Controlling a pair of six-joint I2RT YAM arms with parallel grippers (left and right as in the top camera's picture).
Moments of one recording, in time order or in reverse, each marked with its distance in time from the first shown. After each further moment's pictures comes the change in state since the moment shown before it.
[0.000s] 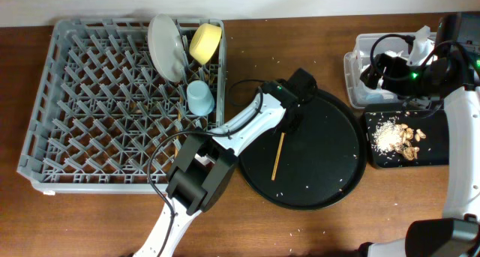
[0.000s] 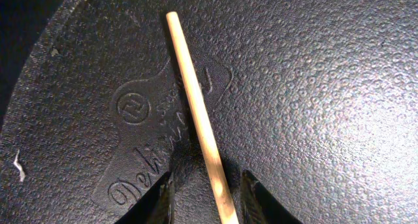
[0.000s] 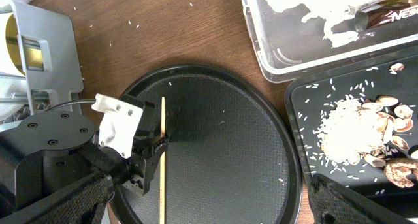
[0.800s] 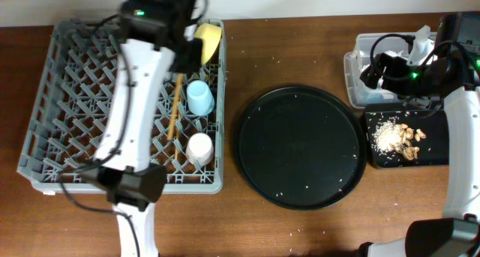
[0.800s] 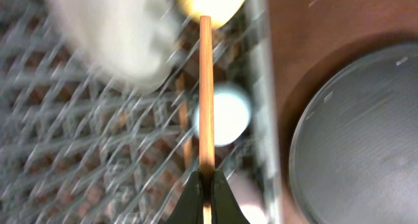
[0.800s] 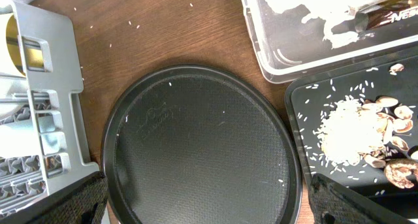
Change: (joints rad) left arm 0.436 -0.220 0.660 -0.819 -0.117 0.076; right arm 0.000 0.000 0.000 0.002 0.000 0.000
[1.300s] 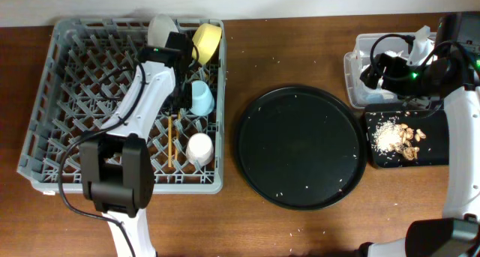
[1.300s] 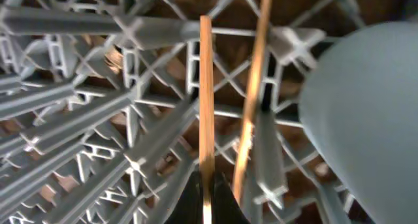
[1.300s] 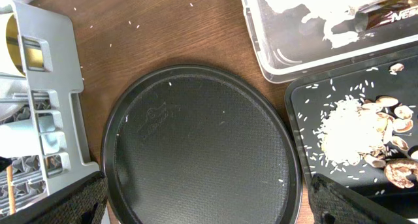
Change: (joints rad) left arm 0.099 -0.093 -0.872 0.519 -0.116 -0.094; right arm 0.000 0.000 0.000 -0.001 0.000 0.000
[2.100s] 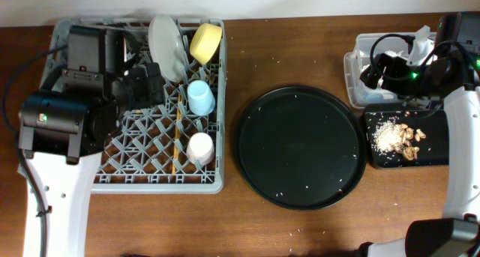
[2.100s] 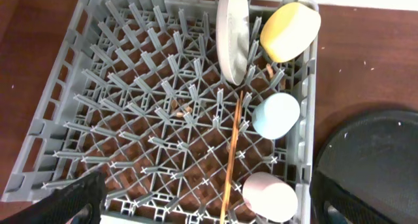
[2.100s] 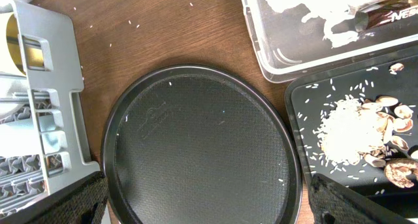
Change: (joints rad) left arm 0.023 -0.639 0.139 -0.158 0.018 0.000; right arm 0.000 0.000 0.000 0.000 0.000 0.000
